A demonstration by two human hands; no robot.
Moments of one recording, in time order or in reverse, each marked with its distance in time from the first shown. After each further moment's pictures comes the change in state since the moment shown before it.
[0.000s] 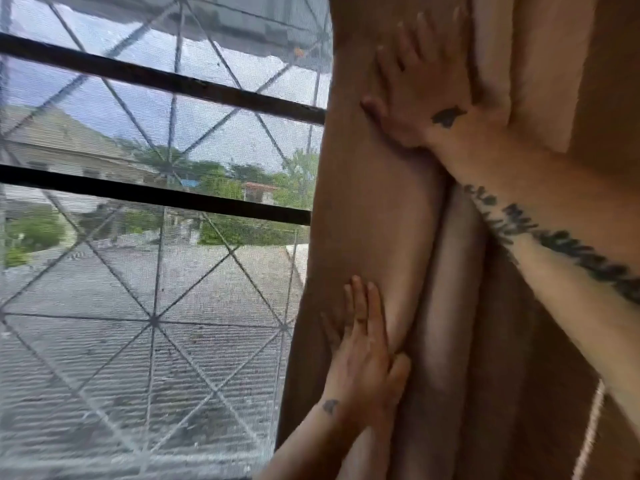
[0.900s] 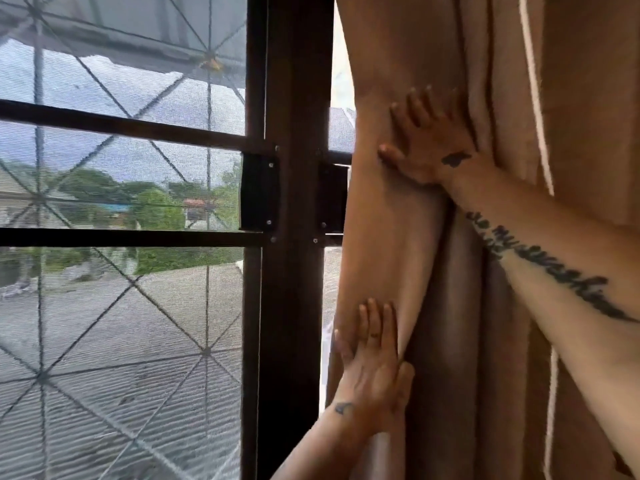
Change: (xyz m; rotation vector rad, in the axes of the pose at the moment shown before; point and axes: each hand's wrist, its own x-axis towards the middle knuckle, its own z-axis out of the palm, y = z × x) left_hand 0.014 0.095 0.046 -0.069 -0.557 0.113; right_hand -0.093 0.141 0.044 -0.002 -0.262 0.233
